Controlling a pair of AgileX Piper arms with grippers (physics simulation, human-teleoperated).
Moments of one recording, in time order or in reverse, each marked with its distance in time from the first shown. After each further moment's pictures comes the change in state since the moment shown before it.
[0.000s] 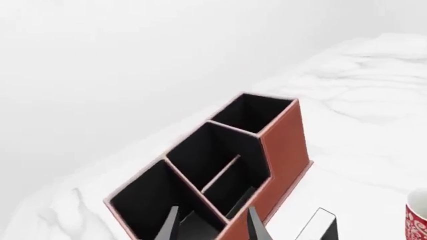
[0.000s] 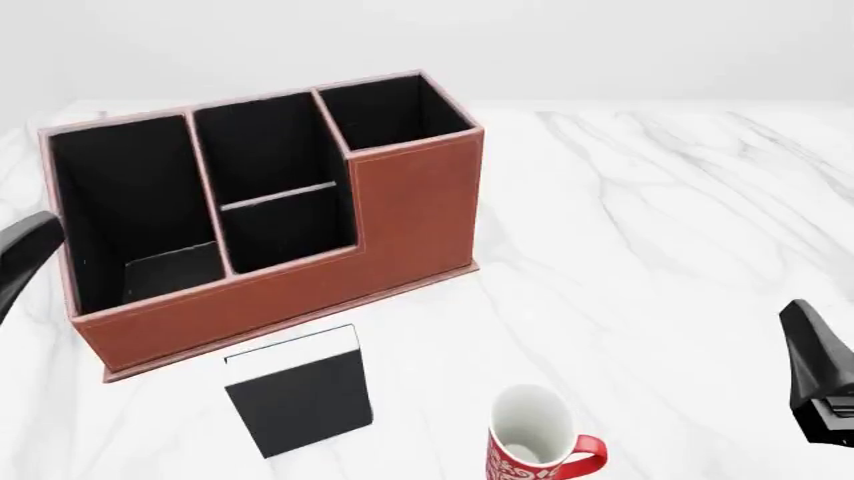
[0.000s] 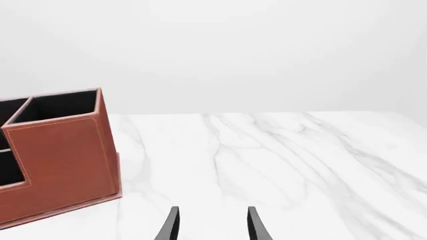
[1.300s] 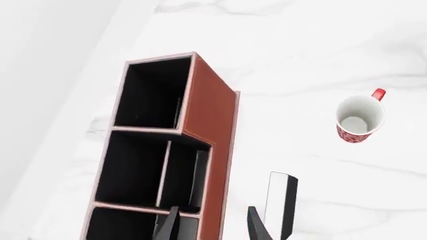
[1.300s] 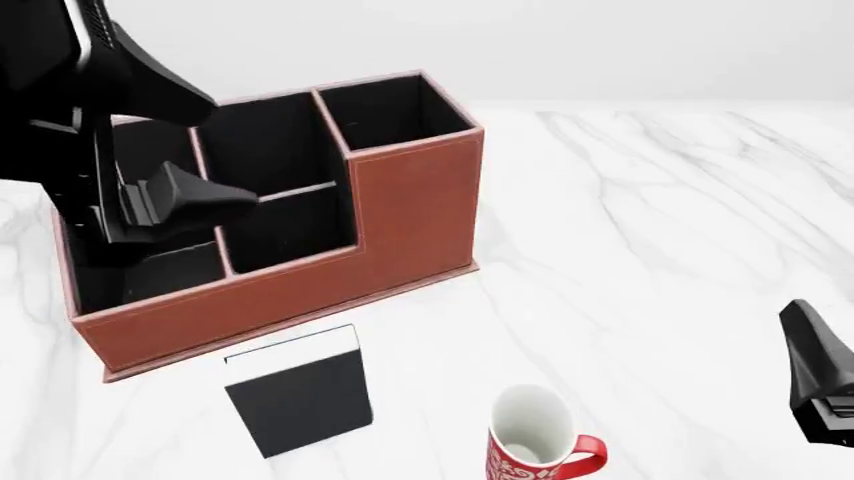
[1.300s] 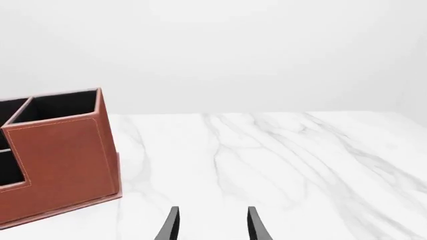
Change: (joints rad) left arm -0.285 0.703 -0.614 0.544 0.251; right arm 0.000 0.000 0.000 0.000 0.000
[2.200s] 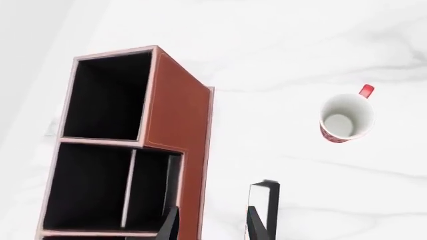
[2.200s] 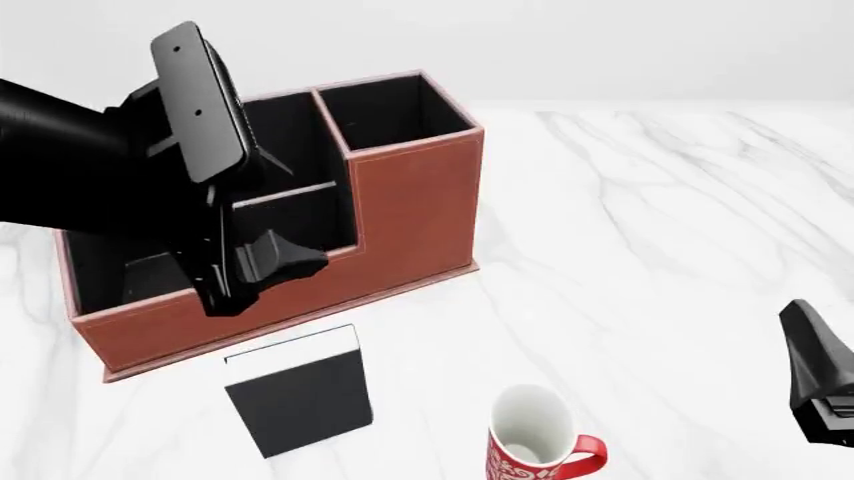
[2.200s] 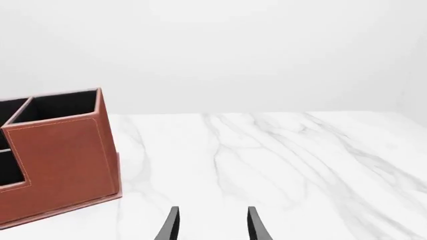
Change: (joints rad) left arm -0.067 0.112 0.116 -0.131 -0.051; right arm 0.000 0.000 0.000 0.000 0.000
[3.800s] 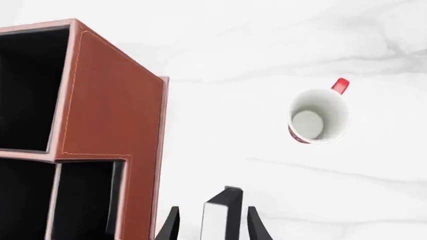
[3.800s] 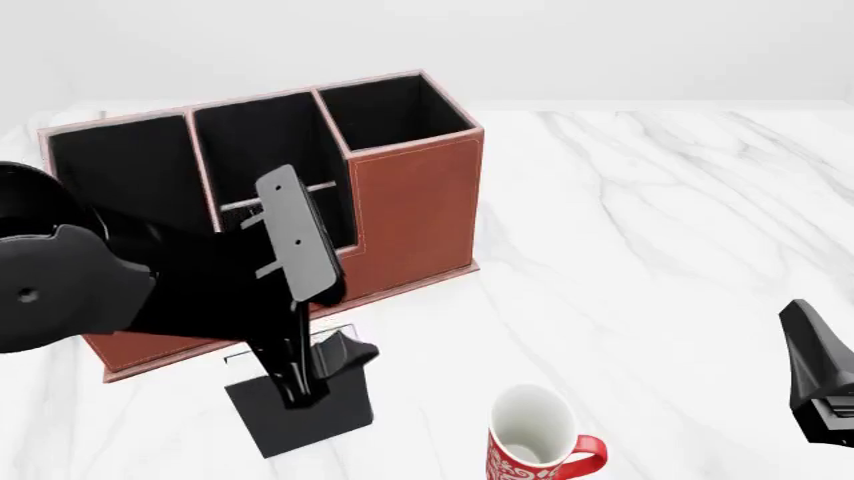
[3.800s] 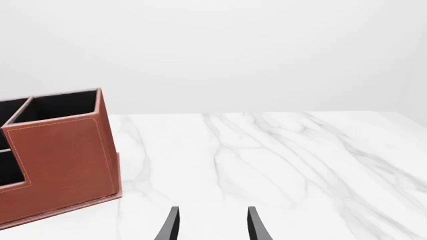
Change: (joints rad) left arm -0.115 0.096 0.211 -0.209 -0.142; right arm 0.000 0.000 0.000 0.000 0.000
